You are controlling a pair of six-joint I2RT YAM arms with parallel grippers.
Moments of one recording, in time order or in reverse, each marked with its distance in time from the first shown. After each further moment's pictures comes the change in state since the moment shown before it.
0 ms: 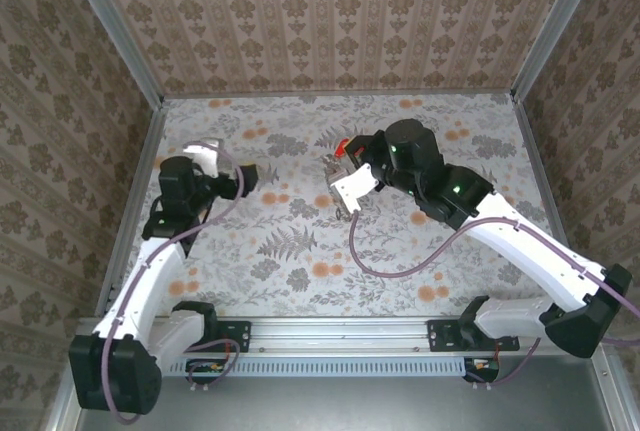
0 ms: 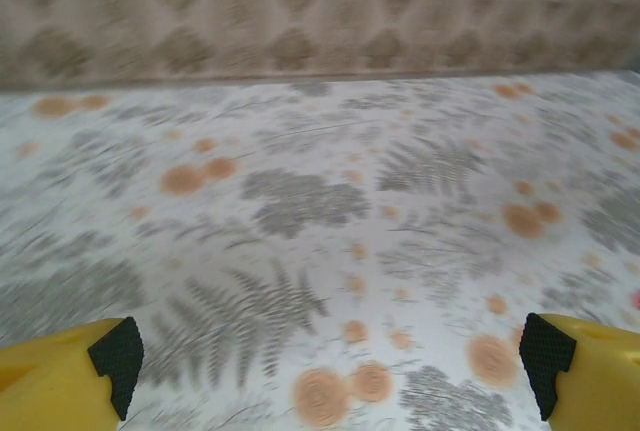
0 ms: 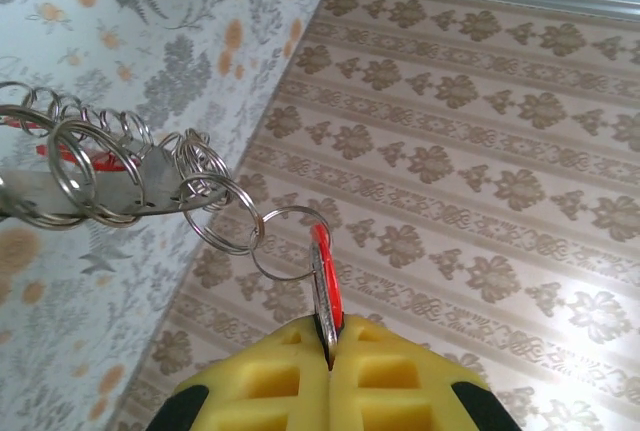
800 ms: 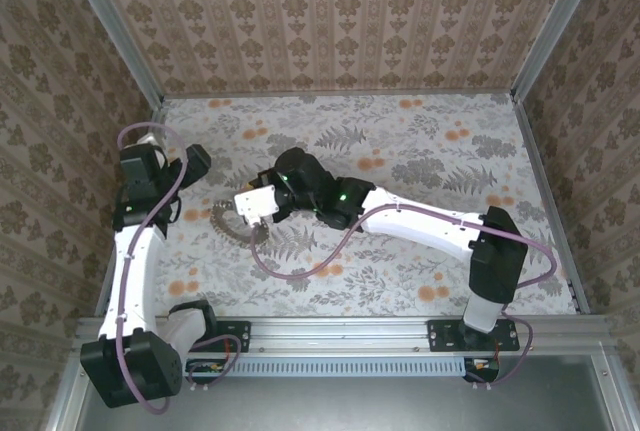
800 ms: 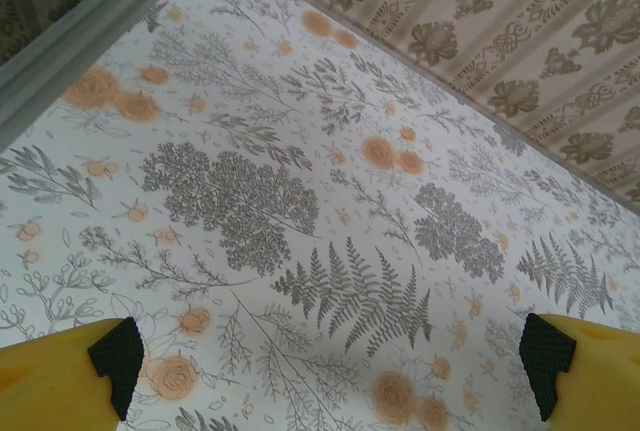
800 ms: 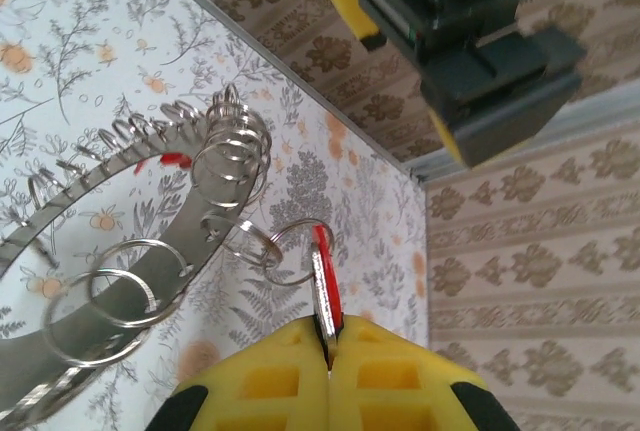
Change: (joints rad) left arm 0.243 0.056 0.220 -0.351 -0.129 -0.327; right arm 0.258 0.498 0.154 0.299 -0.119 0.724
